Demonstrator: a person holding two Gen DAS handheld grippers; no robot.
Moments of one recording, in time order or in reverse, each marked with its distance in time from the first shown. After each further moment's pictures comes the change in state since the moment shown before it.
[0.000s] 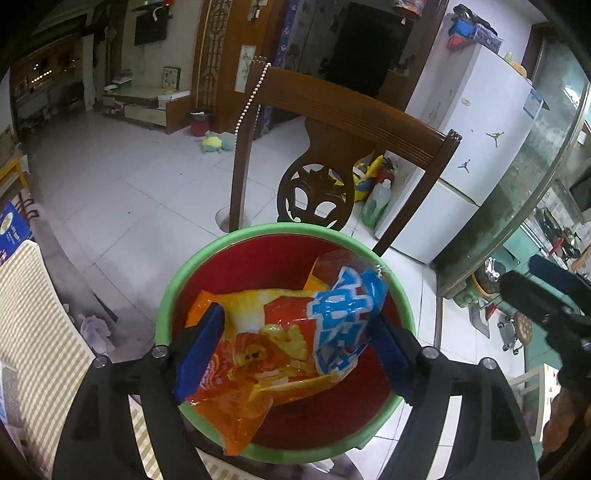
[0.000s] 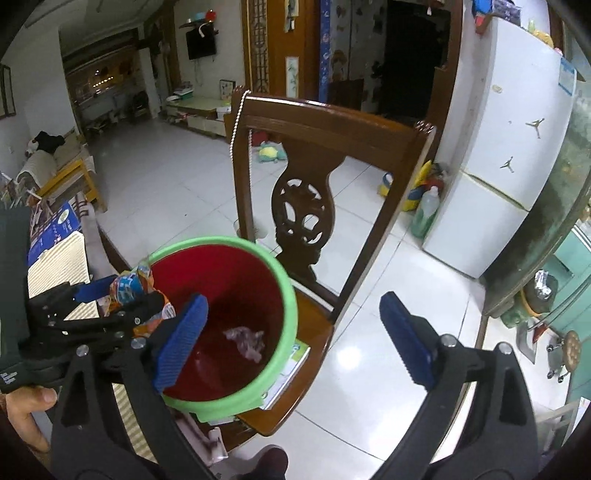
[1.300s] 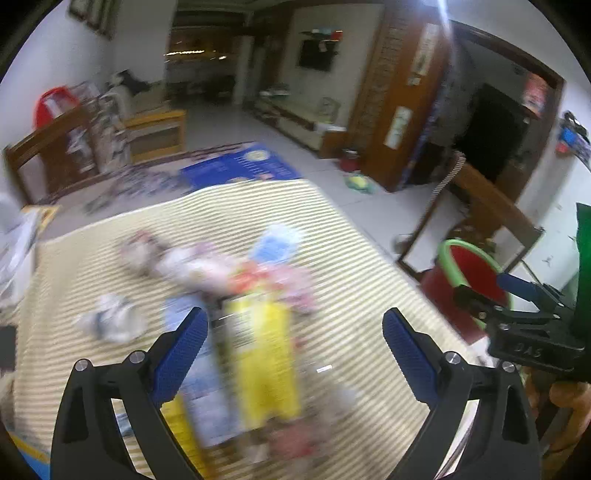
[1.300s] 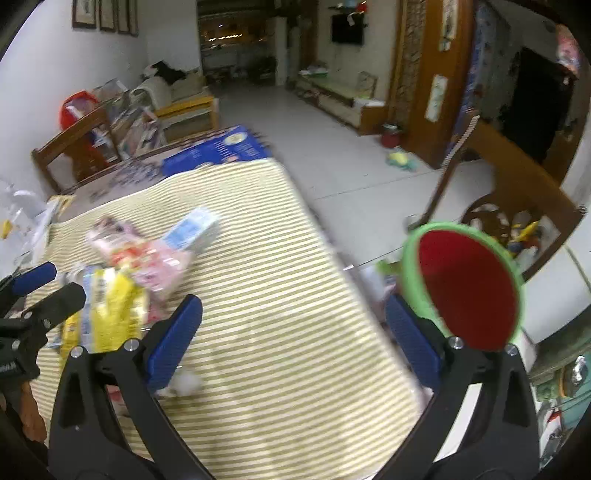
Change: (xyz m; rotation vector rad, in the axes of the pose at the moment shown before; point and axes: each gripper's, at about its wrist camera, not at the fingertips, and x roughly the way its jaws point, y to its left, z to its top) left arm -0.286 0.242 -0.212 -0.394 -0.186 0.381; right arm -0.065 0.323 -0.100 -0.355 0.074 0.367
